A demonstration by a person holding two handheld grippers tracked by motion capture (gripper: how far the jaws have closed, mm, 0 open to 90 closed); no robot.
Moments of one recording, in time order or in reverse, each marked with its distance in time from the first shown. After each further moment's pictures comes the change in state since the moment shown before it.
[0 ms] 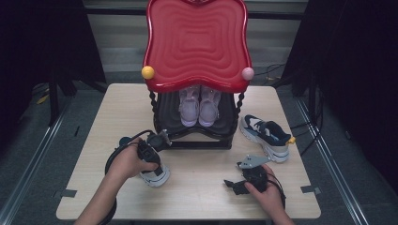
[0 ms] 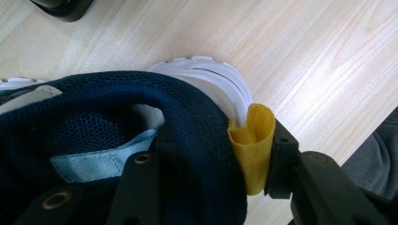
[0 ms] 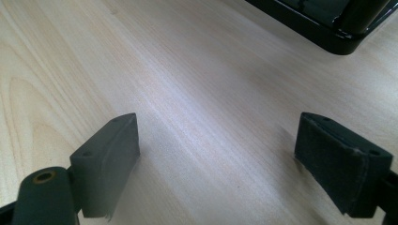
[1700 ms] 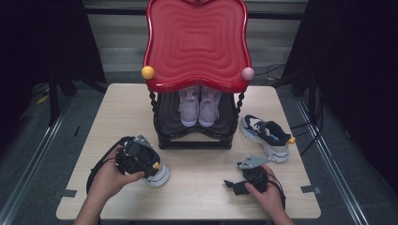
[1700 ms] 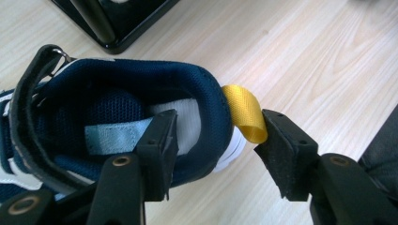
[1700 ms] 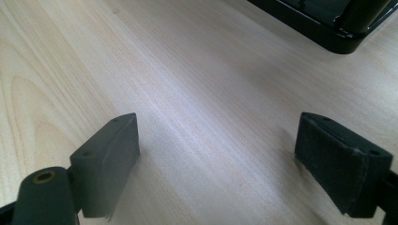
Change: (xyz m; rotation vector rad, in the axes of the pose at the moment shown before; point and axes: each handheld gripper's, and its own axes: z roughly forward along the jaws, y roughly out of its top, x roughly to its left) left arm -0.007 -0.058 -0.021 -0.363 0.048 -0.018; right arm 0.001 0.000 -0.001 0.002 0.000 0.000
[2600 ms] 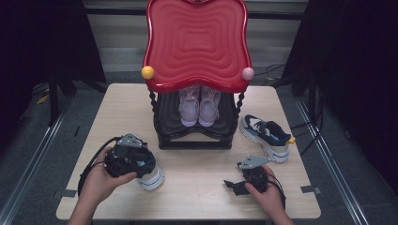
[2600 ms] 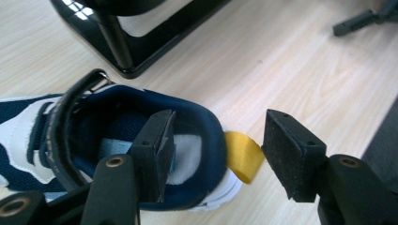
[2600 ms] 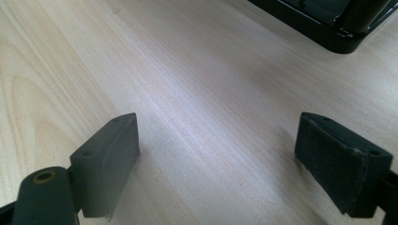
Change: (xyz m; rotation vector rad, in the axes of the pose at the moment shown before) left arm 0.003 -0.023 -0.018 -0.191 -0.002 0.006; right arm 0.000 0.000 0.000 -0.001 0.001 -0.001
